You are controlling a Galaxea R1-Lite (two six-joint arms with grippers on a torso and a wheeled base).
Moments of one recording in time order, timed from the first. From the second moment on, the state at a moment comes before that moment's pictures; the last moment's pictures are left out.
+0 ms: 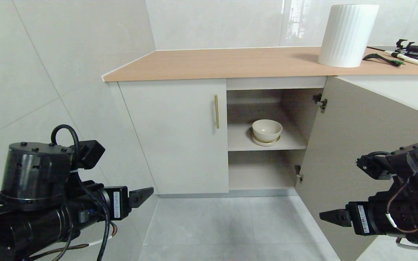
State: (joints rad) left arm -0.43 1.39 -0.59 -0.22 0.20 -0.31; right arm 0.47 1.43 -0.69 0.09 -0.08 0.36
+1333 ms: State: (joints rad) left arm -0.43 1.37 -0.58 -0.21 0.21 -0.31; right arm 0.35 1.37 -0.76 0.41 -0.11 0.20
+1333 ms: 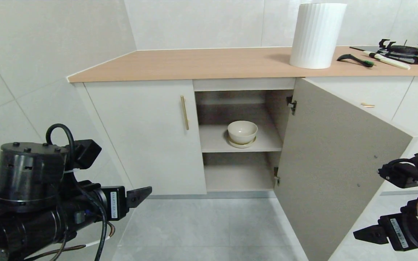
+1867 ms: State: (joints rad) left arm -0.43 1.38 -0.58 -0.21 0.21 -0.31; right arm 0.15 1.39 -0.82 0.53 -0.11 0.12
